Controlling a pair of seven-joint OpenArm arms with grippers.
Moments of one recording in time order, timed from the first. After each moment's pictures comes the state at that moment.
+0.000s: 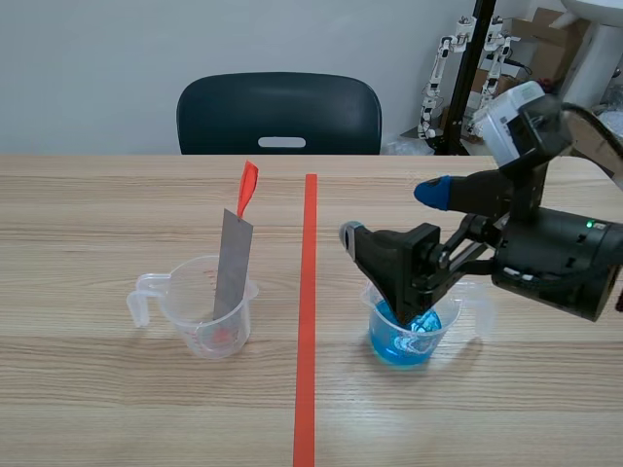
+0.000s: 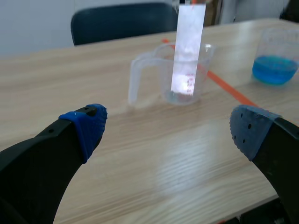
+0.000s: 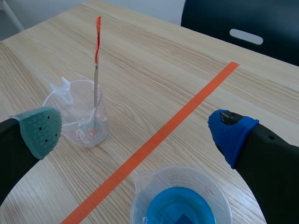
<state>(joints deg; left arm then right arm) 49.0 -25.9 0.0 69.0 -3.7 -14.1 -77.0 -8.1 41.9 -24.0 101.1 36.0 19.6 3.1</state>
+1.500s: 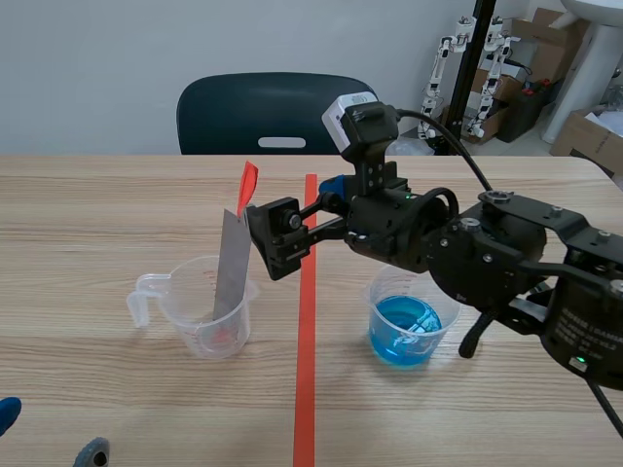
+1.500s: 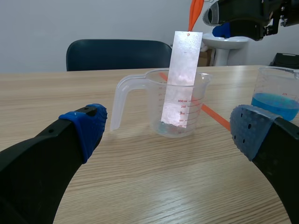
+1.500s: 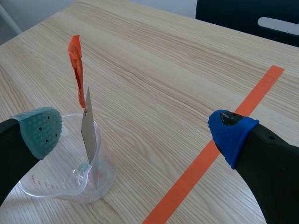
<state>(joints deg) 27.9 -20.0 11.9 47.4 -3.8 -13.4 -89.0 17.5 25.1 -47.1 80.0 39.2 9.8 0.2</state>
